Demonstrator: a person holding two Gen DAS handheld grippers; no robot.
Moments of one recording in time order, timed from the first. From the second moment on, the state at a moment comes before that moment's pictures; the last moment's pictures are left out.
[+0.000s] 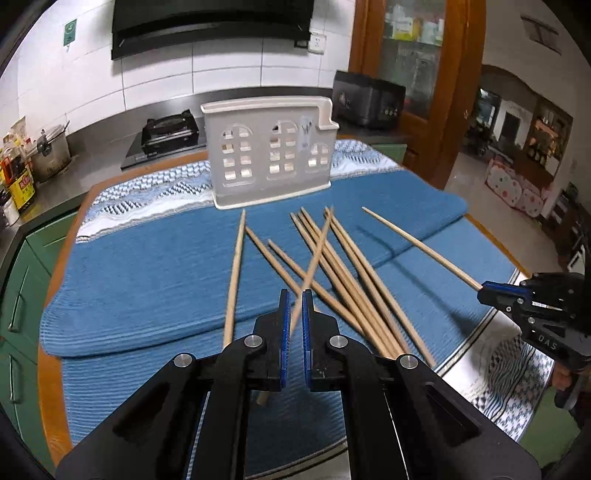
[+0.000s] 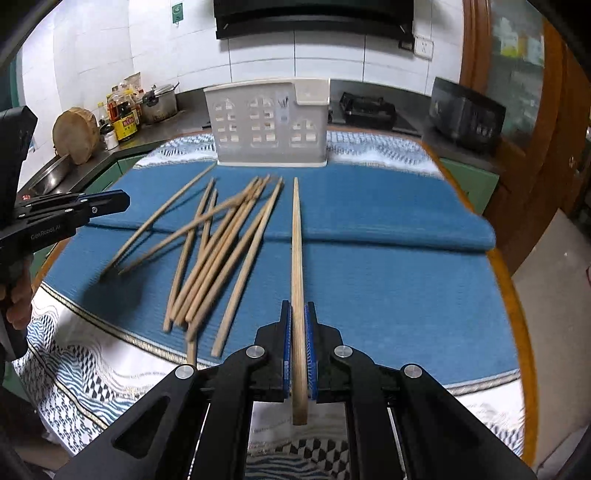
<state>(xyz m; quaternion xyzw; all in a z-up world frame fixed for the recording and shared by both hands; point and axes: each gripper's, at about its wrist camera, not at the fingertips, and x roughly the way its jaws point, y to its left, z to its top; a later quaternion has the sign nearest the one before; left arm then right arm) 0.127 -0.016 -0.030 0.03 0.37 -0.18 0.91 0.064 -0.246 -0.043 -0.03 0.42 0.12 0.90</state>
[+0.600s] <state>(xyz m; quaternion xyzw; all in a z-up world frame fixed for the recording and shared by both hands) 0.139 -0.016 -0.095 0.09 0.43 -0.16 0.88 0.060 -0.246 -0.086 -0.01 0.46 0.12 0.88</state>
